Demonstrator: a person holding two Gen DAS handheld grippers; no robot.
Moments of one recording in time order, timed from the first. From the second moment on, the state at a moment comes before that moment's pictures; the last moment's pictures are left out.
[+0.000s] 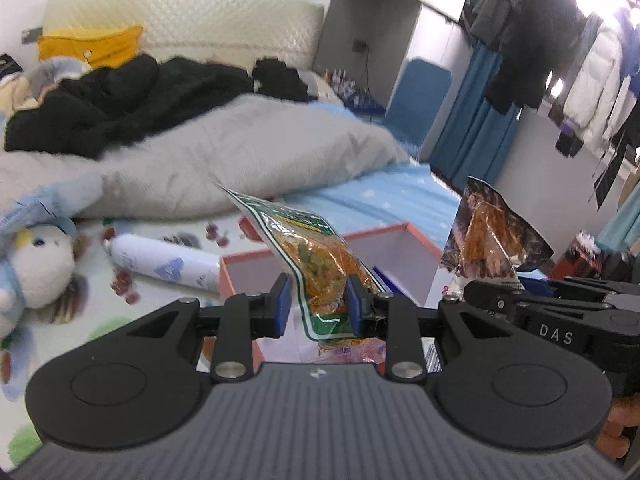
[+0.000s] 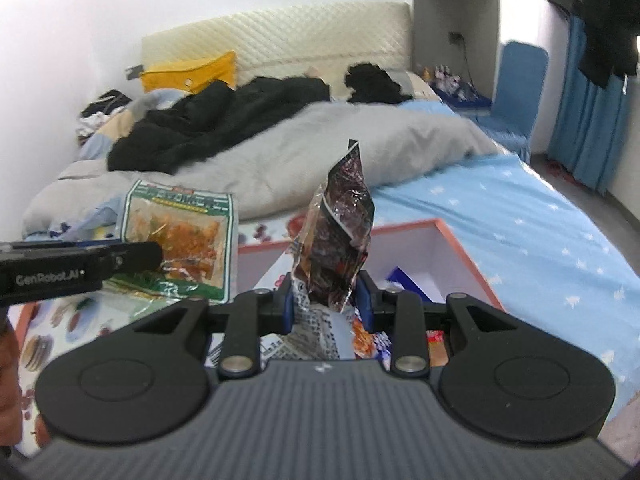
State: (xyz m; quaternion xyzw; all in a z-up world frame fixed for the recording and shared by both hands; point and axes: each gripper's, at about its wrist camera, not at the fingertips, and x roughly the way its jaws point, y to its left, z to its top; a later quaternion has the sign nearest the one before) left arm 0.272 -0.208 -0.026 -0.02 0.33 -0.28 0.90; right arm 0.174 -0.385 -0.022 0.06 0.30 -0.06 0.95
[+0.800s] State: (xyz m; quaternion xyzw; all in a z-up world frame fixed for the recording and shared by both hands) left arm 0.328 -0.274 -0.123 0.02 0.46 -0.26 0.85; right arm 0.217 -0.429 -0.120 0.10 0.40 -0.06 0.91
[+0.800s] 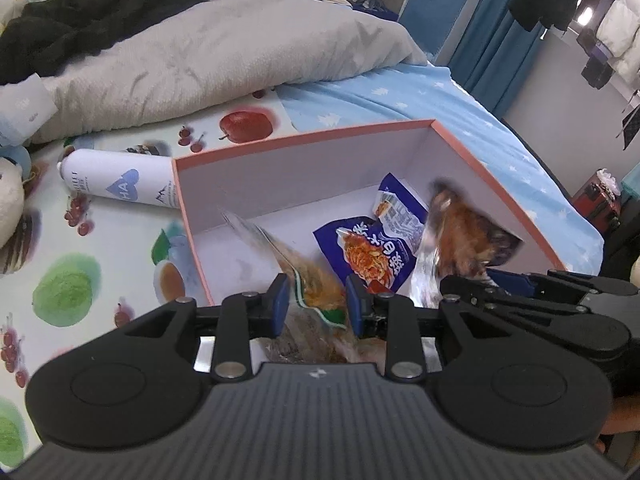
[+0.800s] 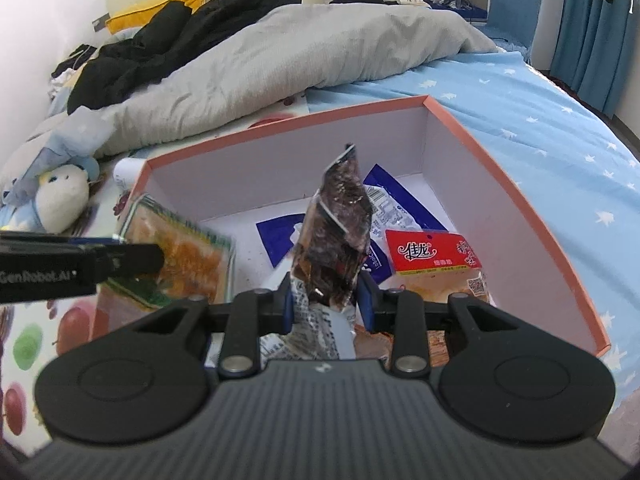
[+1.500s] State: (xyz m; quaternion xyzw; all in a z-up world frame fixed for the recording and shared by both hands) left arm 0.245 -0.202 0.026 -0.01 0.33 -0.28 0.90; right arm 0.135 -0.390 0.010 0.08 0.27 -0.07 0.96
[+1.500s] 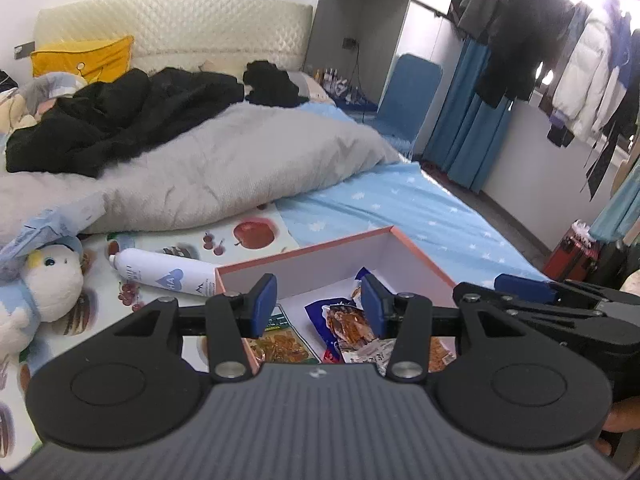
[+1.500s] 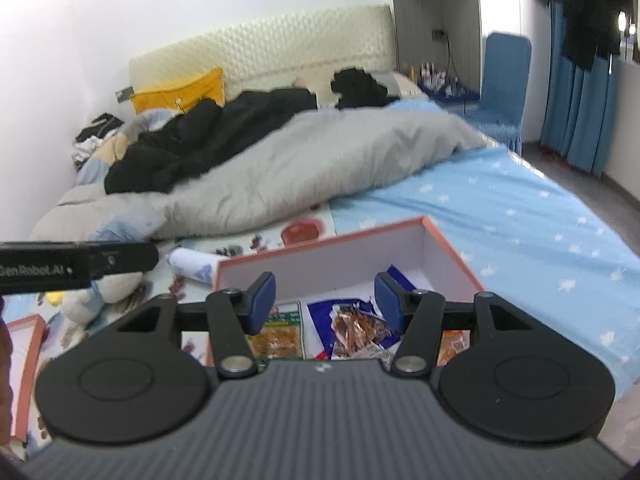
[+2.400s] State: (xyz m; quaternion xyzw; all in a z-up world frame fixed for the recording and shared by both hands) left arm 0.080 -0.117 0.055 0.00 0.27 -0.28 0.92; right arm 0.002 -0.328 0.027 0.08 0.22 -0.09 0.97
